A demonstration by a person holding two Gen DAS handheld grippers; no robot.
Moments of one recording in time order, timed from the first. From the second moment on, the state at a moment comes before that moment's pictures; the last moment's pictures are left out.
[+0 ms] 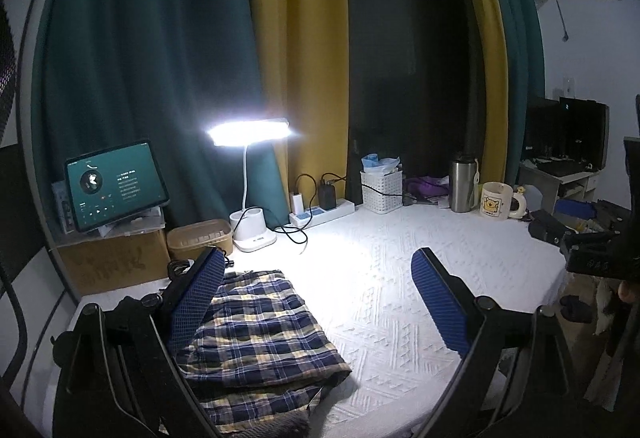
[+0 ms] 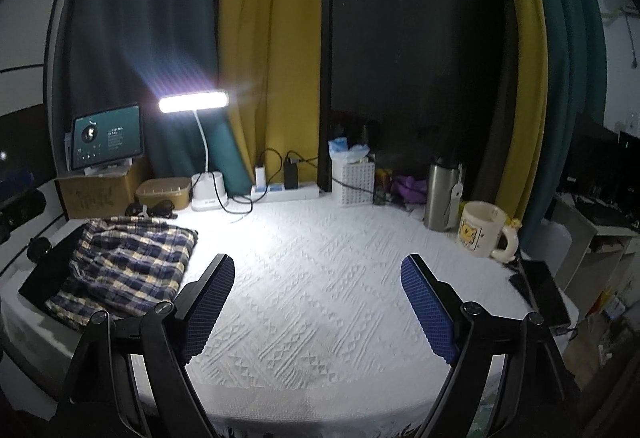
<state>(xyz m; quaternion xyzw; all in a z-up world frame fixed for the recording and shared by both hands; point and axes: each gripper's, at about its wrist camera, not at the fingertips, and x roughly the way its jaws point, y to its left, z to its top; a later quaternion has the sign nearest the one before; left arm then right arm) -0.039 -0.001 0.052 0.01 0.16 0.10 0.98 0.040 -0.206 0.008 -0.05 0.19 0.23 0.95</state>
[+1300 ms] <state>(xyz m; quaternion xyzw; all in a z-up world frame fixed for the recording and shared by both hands) -0.061 0.010 0.062 0.02 0.11 0.15 0.98 0.006 -0.201 0.048 -0.04 0.13 0.24 0.96</state>
